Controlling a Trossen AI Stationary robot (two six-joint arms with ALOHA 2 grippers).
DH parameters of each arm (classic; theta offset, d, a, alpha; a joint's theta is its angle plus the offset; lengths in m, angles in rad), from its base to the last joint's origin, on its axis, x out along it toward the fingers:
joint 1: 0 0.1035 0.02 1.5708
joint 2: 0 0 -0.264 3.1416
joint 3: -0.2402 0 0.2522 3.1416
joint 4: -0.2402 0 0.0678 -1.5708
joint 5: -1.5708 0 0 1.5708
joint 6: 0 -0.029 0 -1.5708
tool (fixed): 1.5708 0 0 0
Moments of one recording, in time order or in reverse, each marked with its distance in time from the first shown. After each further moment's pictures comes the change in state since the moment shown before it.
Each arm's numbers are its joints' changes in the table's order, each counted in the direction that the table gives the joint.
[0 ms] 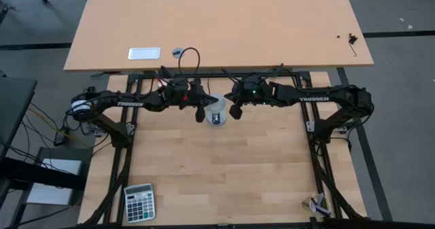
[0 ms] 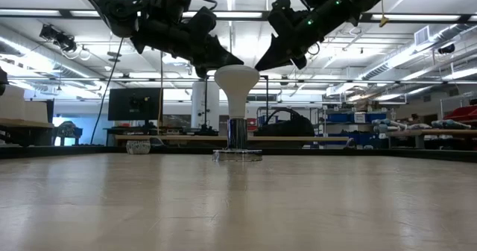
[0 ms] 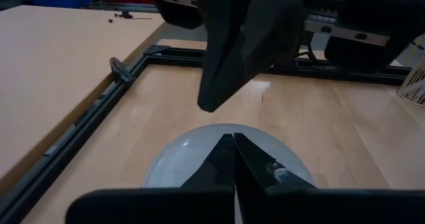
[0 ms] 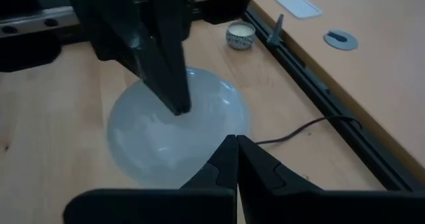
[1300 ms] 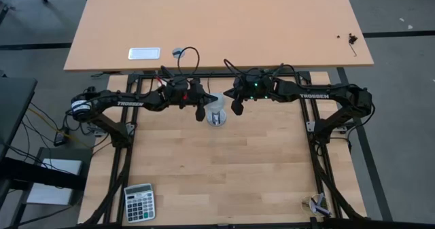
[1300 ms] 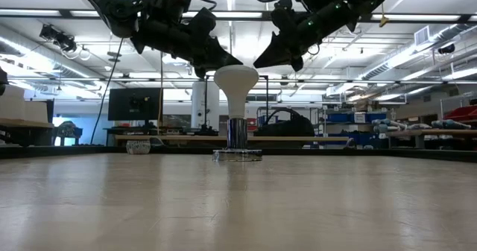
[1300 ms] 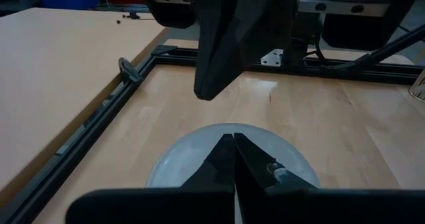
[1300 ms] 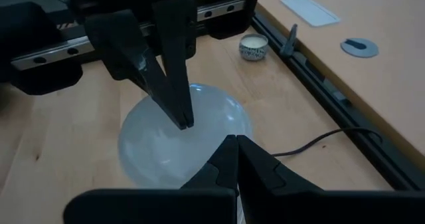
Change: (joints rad) left arm 0.013 0.000 0.000 0.000 0.019 -0.013; right arm -0.069 0.002 -0.001 0.043 0.158 -0.008
